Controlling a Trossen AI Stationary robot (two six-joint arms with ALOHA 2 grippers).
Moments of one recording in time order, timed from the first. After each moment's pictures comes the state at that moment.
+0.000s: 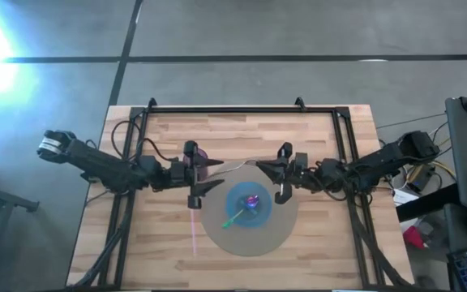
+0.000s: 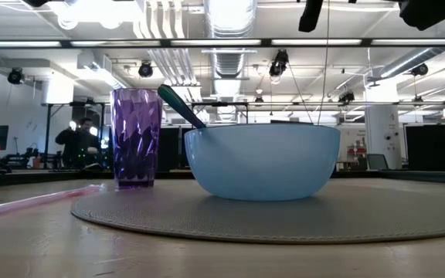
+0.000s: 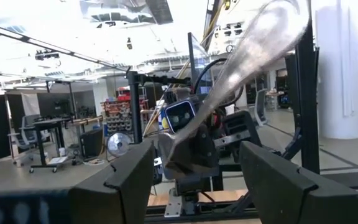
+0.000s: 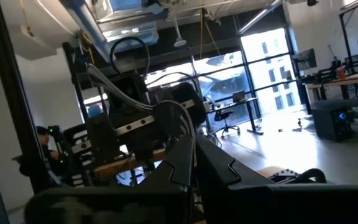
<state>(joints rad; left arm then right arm) -0.26 1.19 0.70 0.84 -0.29 0.19 0.24 1.37 0.62 1.12 0.43 0.16</state>
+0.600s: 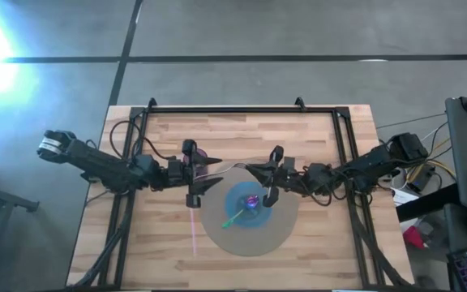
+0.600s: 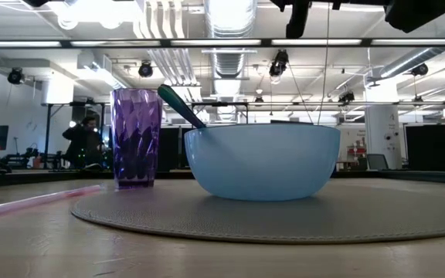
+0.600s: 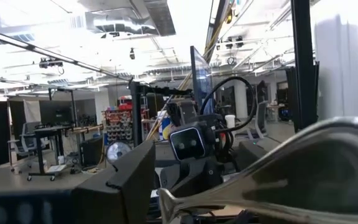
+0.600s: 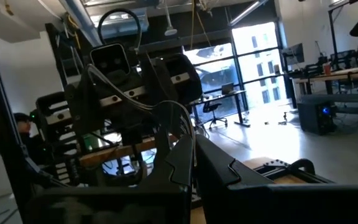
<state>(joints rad) -0.26 1.19 0.70 0.89 -0.30 0.19 0.24 1.50 0.70 1.12 0.48 0.14</state>
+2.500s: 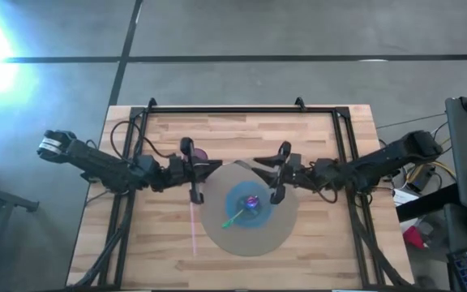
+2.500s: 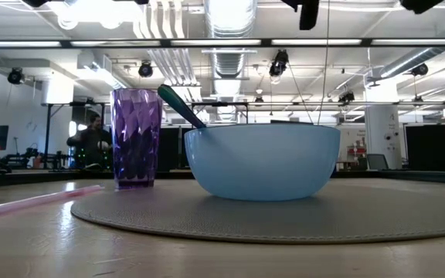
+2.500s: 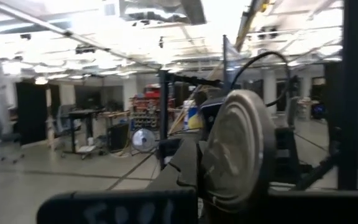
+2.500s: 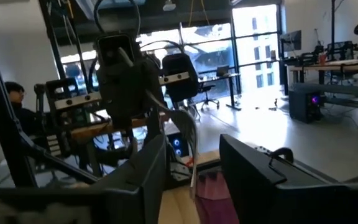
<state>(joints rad) -0.26 1.19 0.70 0.87 -0.44 0.16 0.24 1.32 0.70 0.81 0.47 0.12</state>
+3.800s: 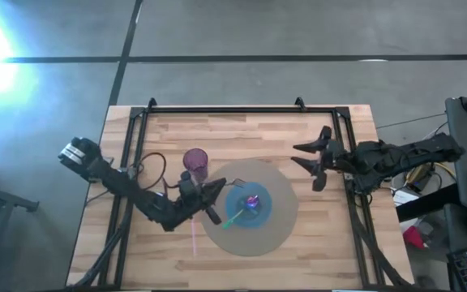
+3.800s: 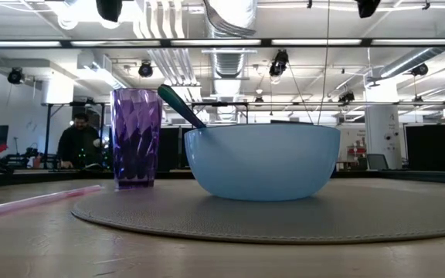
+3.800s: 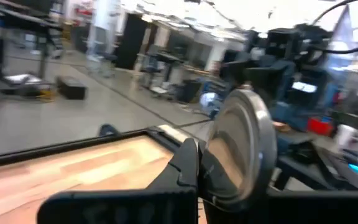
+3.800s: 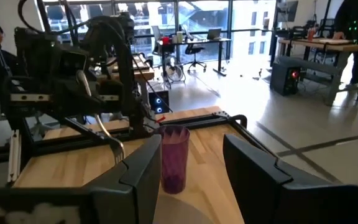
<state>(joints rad) -0.55 1.51 0.86 0.87 -1.18 -0.19 0.24 0.72 0.70 -0.03 0.48 0.11</state>
